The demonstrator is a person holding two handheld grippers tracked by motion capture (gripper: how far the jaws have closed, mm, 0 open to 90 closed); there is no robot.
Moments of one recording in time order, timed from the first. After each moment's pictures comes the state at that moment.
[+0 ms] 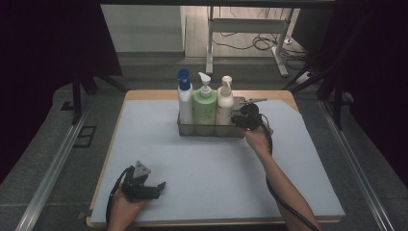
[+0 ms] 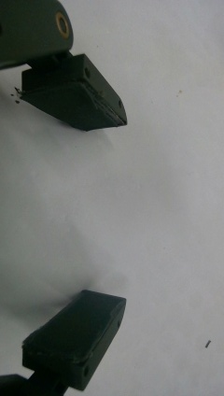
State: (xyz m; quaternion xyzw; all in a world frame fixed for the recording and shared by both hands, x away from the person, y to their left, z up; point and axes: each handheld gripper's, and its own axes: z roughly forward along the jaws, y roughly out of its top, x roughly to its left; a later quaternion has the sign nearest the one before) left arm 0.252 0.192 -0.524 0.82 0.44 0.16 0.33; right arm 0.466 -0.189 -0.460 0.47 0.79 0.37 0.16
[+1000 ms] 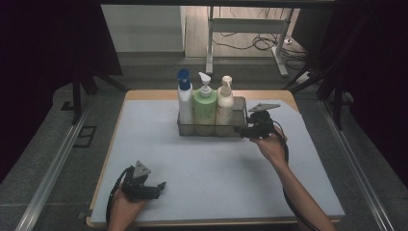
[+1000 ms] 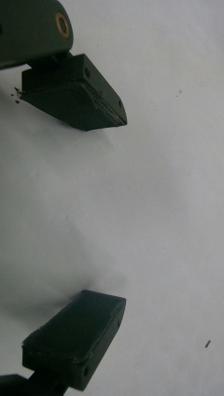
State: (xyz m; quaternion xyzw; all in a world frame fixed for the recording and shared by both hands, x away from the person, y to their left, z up) left arm 0.252 0.192 -0.524 0.82 0.44 0.16 0.33; right arm 0.419 -0.213 -0.433 0.39 0.81 0.39 0.17
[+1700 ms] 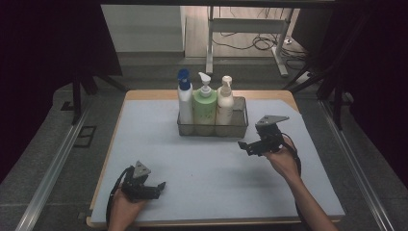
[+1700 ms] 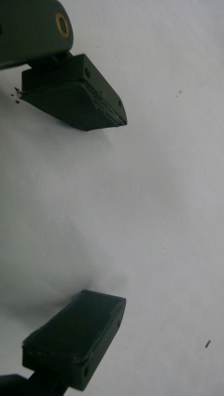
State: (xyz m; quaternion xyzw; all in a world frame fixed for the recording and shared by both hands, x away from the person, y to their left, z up) left arm 0.252 0.192 -0.524 0.82 0.44 0.16 0.33; right arm 0.374 -0.233 -0.432 0.35 0.84 0.39 0.17
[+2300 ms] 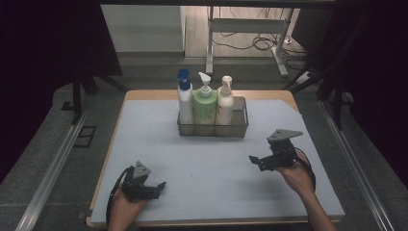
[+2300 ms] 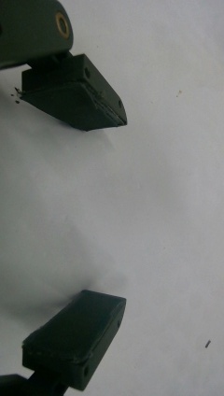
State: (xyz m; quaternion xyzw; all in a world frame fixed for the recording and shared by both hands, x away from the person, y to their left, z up) left arm 0.252 0.191 -0.524 0.82 0.44 0.16 0.33; right arm 0.334 -0.264 -0.442 0.35 0.84 0.38 0.17
